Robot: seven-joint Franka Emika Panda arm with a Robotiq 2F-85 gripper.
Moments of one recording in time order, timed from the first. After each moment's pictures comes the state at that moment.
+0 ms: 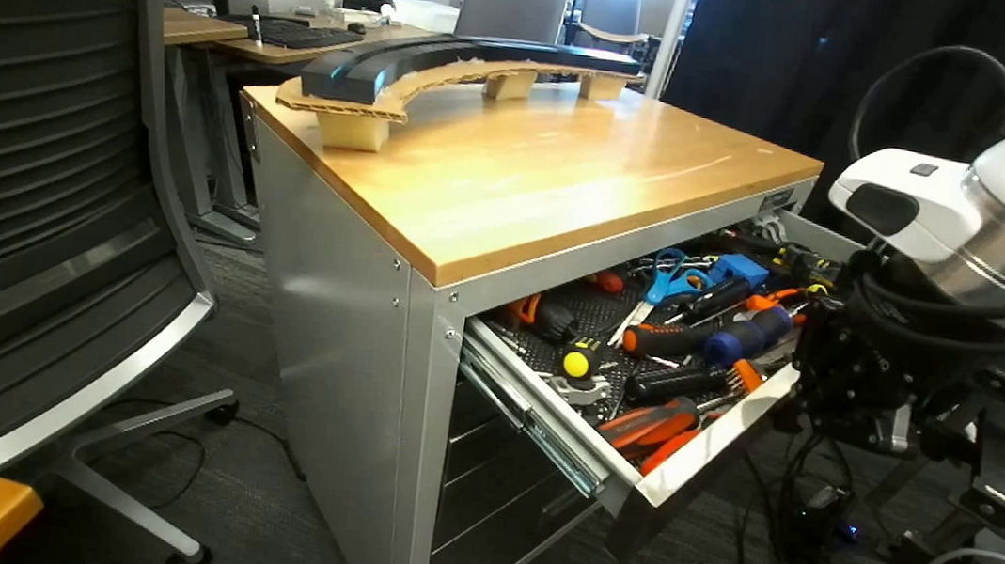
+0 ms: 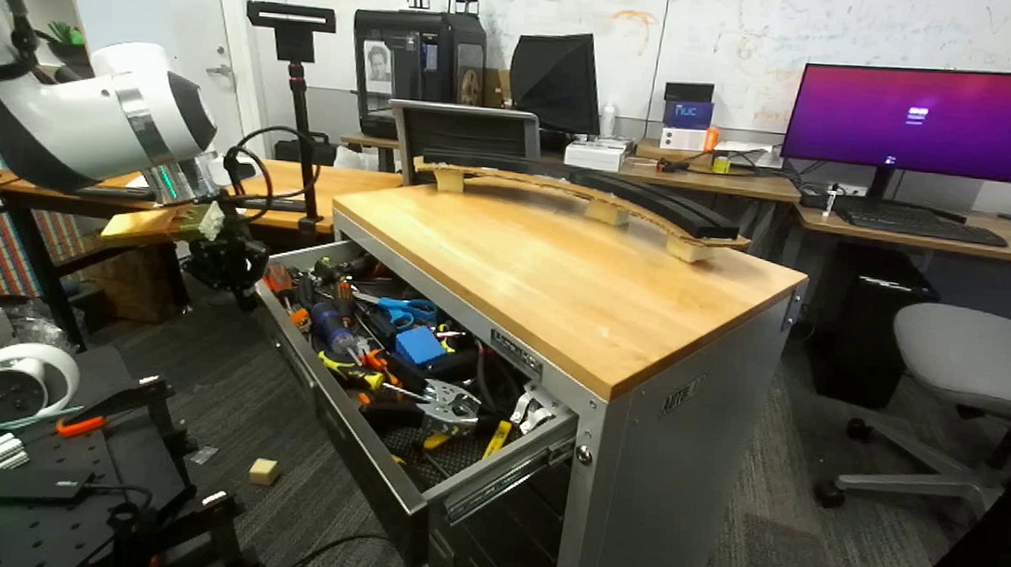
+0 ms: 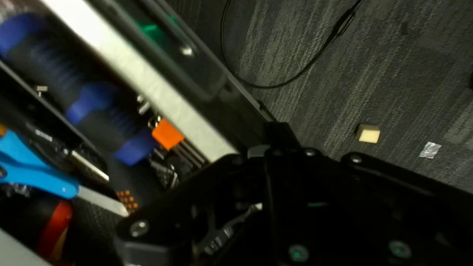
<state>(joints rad) 0.37 0.15 0.18 -2.66 -0.89 2.80 0.64</state>
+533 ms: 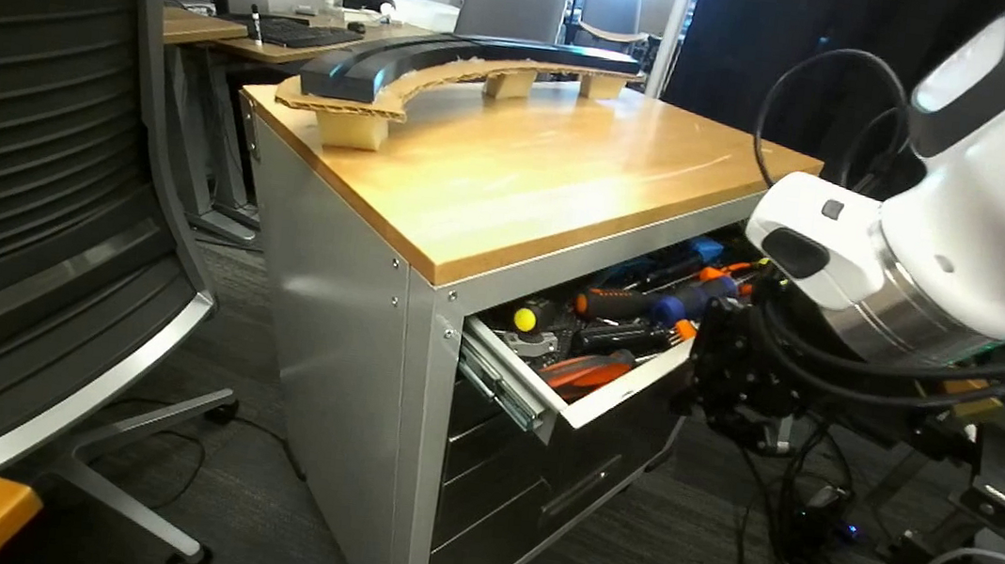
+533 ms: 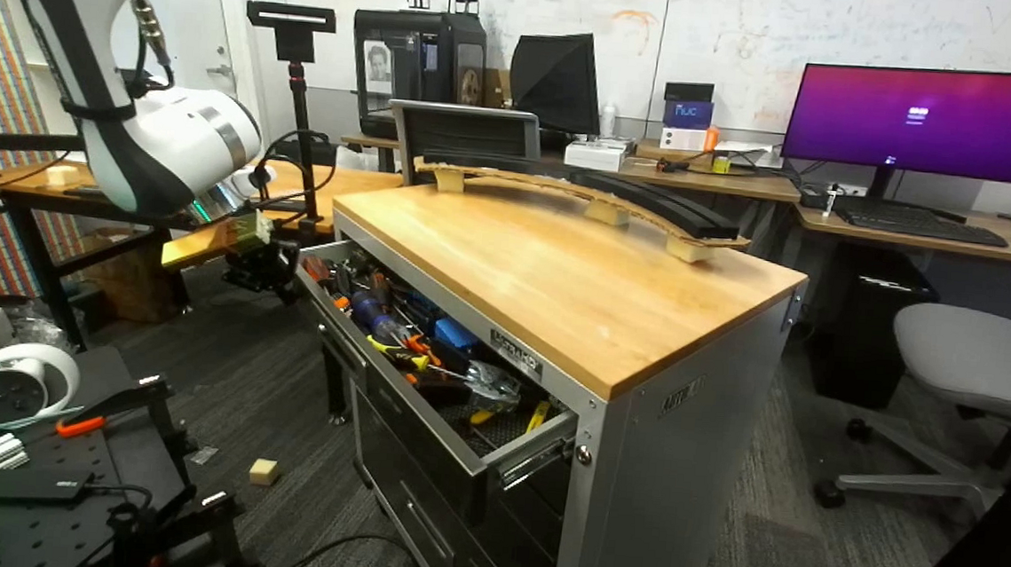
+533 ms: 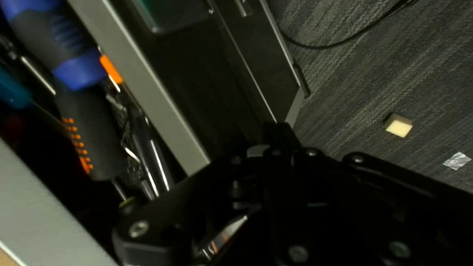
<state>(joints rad) 0.44 0.35 0.10 -2.43 -1.49 2.80 0.96</state>
